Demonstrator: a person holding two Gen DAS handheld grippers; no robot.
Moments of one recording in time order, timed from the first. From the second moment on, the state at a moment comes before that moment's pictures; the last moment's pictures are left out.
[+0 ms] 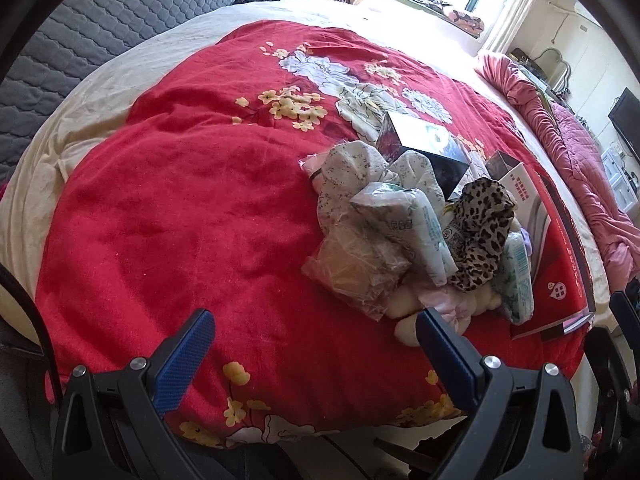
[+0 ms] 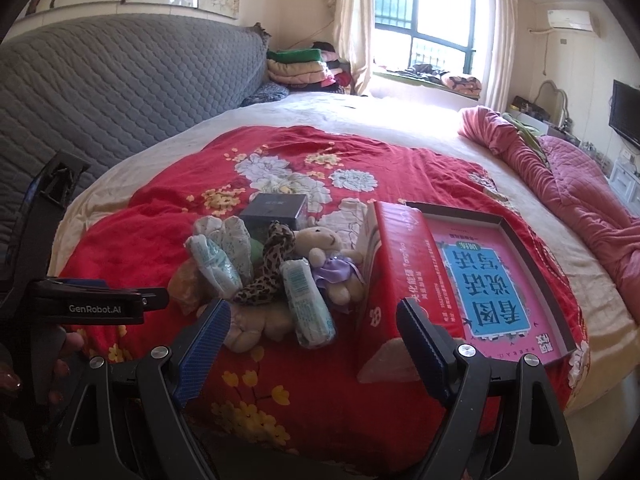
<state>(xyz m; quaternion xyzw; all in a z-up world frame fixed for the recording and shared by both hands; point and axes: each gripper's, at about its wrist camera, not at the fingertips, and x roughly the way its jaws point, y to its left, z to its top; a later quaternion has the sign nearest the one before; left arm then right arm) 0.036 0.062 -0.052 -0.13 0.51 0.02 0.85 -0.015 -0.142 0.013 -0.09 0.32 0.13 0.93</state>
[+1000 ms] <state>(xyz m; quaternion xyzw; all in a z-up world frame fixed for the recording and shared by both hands) 0.091 0.085 -0.103 -0.24 0.54 -0.14 0.79 0.038 -0.046 -0.044 -0.32 0.32 0.28 0.85</state>
